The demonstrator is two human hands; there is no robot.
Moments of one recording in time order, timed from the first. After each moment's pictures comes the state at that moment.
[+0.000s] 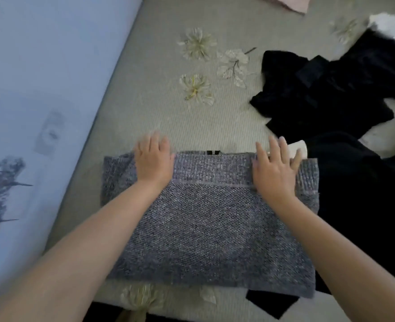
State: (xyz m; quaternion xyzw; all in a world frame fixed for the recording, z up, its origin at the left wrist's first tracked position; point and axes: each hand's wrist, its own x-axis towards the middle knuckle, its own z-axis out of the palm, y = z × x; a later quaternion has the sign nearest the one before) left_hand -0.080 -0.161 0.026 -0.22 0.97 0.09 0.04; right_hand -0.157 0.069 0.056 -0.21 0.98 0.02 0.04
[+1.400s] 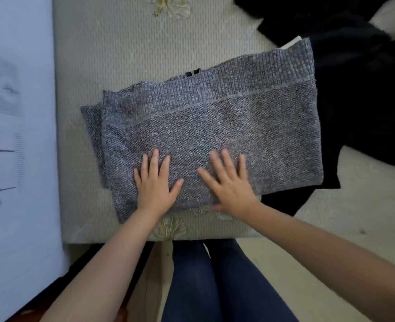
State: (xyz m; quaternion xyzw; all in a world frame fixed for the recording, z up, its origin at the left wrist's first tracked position) left_hand 0.083 -0.114 -0.018 -0.14 0.95 0.17 0.23; right_hand 0.030 0.070 0.002 -0.41 0.88 0.07 0.22
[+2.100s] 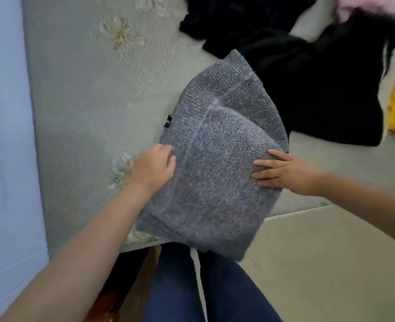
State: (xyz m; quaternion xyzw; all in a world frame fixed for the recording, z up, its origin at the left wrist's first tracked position) left_hand 0.025 -0.060 0.067 0.00 0.96 0.24 0.14; right_hand -0.010 0.257 0.097 -0.58 0.77 0.13 0.23
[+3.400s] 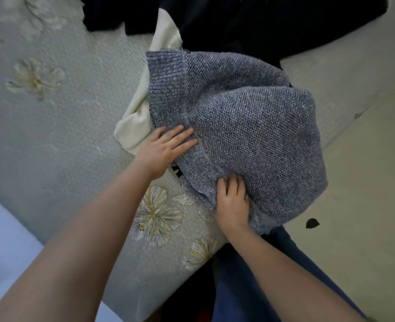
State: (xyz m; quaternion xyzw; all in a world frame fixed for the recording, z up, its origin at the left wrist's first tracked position) left_hand -0.090 -0.076 -0.021 0.54 0.80 -0.08 0.24; right_hand 0.094 0.035 -0.006 0.26 0.90 -0.17 0.30
